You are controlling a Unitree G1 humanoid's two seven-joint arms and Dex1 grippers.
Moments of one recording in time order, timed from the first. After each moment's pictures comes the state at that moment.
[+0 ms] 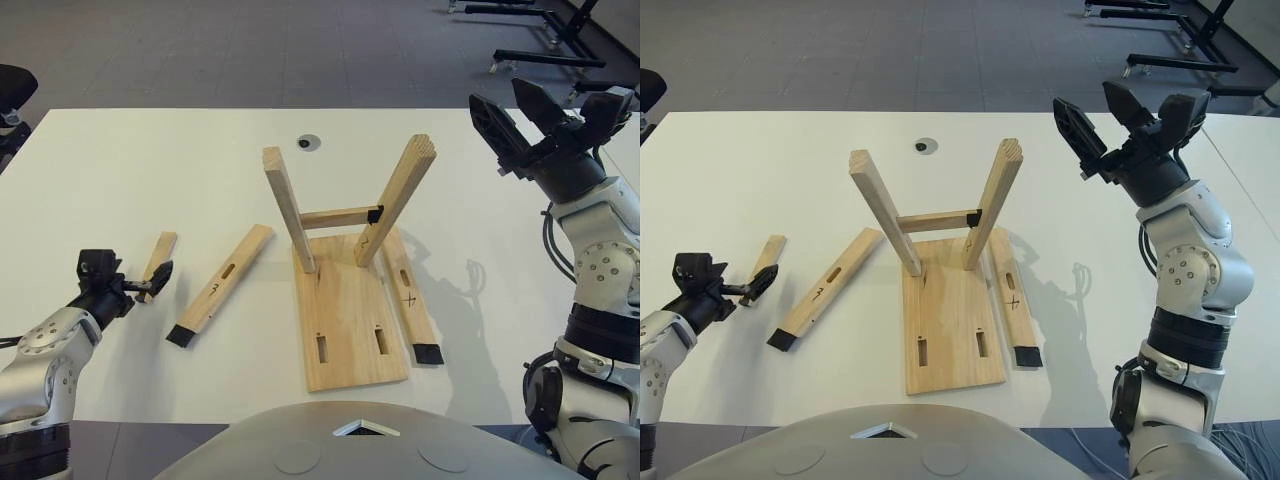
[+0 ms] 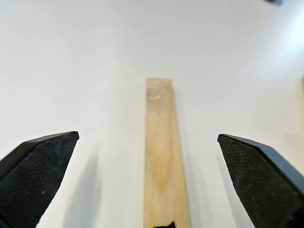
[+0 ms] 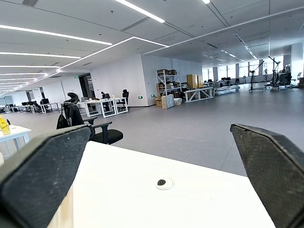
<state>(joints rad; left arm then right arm) 0.32 0.60 0.35 -0.19 -0.49 0.59 -0.36 -0.28 -0.51 -0.38 -0.18 0.78 0.48 0.61</state>
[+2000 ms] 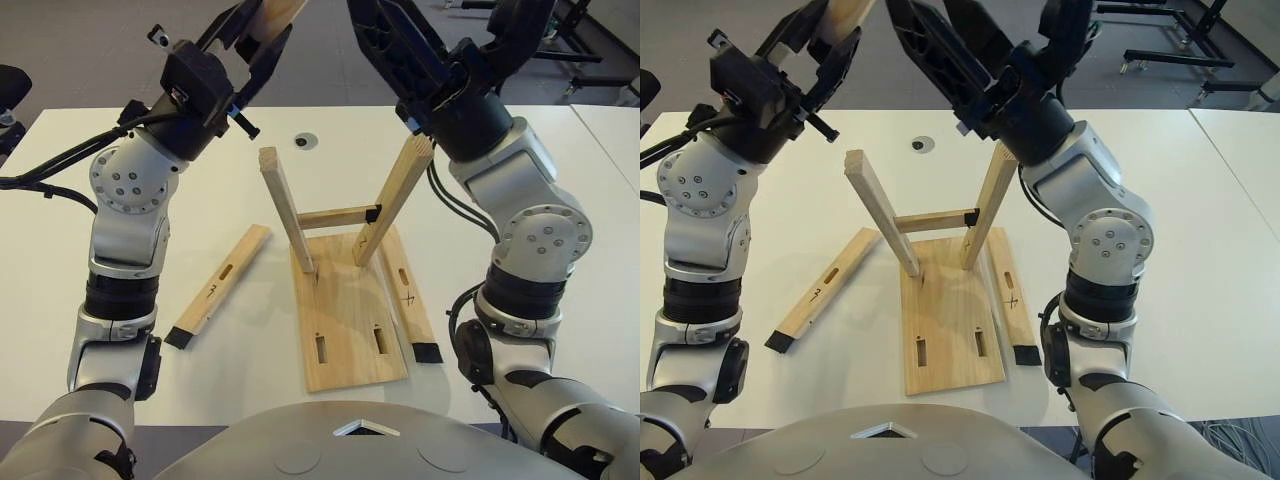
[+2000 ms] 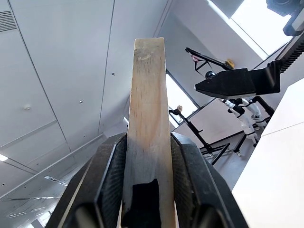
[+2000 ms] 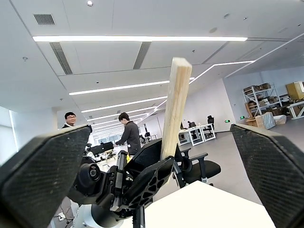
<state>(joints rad) -0.50 0.44 -0.06 -0.25 -0.11 -0.14 -0.47 -0.58 -0.19 -0.12 -0.39 1.14 0.65 0.29</state>
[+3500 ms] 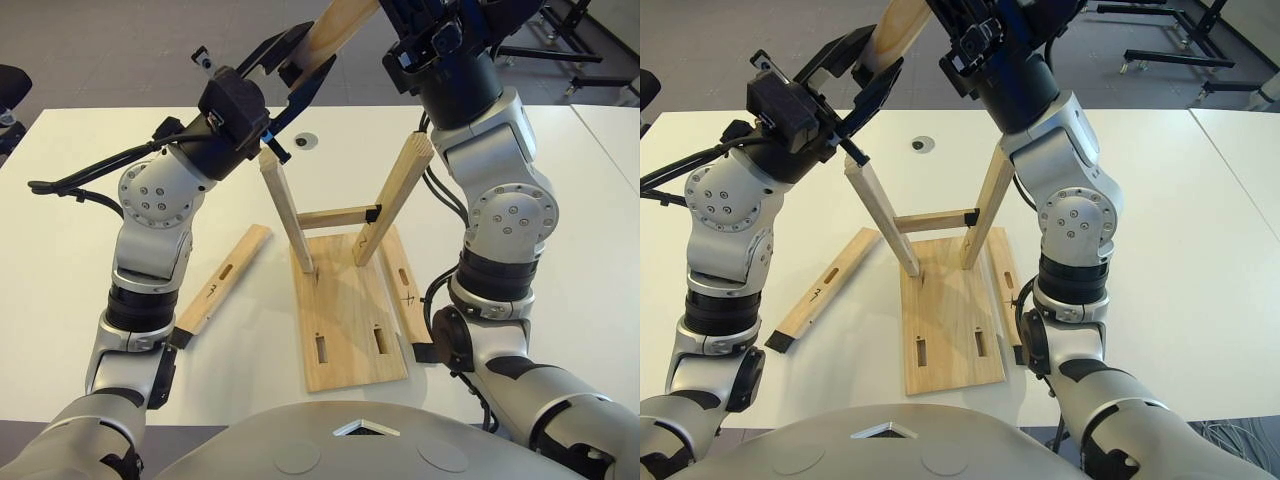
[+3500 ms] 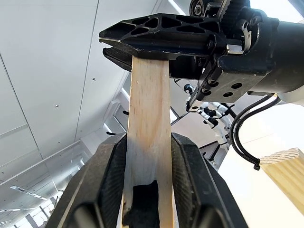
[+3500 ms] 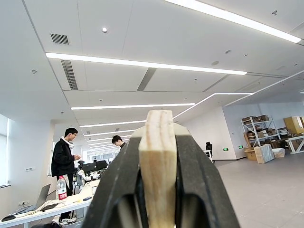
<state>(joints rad) -0.47 0.38 -0.11 -0.34 -0.12 -0.07 -0.52 -0.68 -0.09 -0.09 -0.33 0.99 0.50 0.33</state>
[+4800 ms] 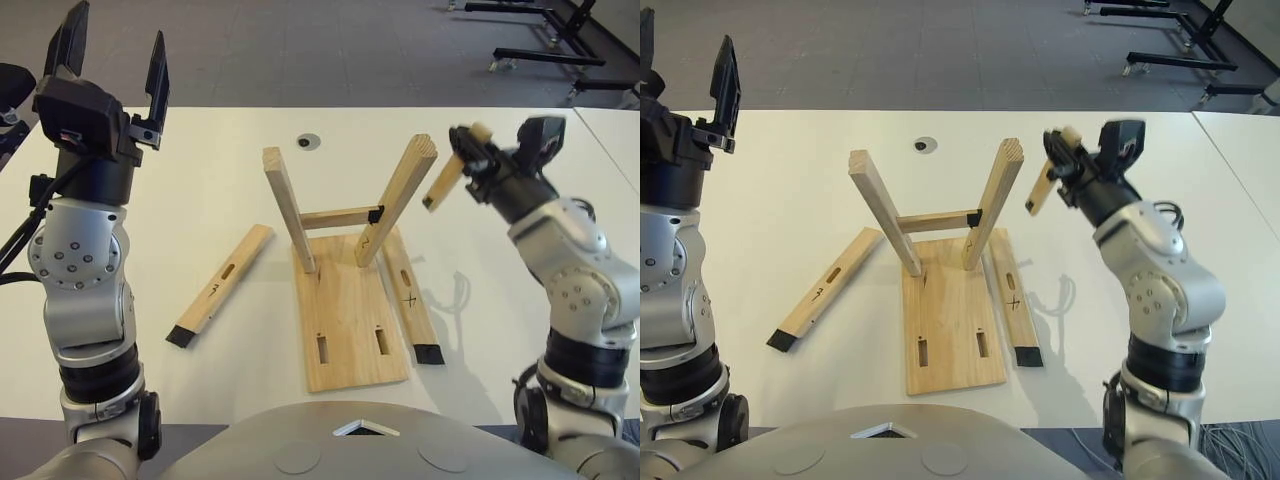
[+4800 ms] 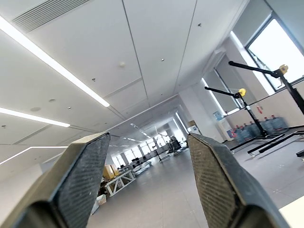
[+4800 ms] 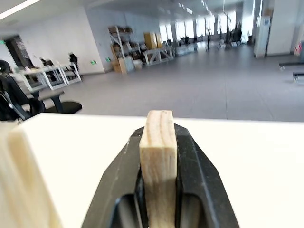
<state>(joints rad) -0.15 0.38 0.21 -0.68 0.05 0.20 -0.18 -0.11 -0.46 -0.27 -0.51 0.76 0.77 0.14</state>
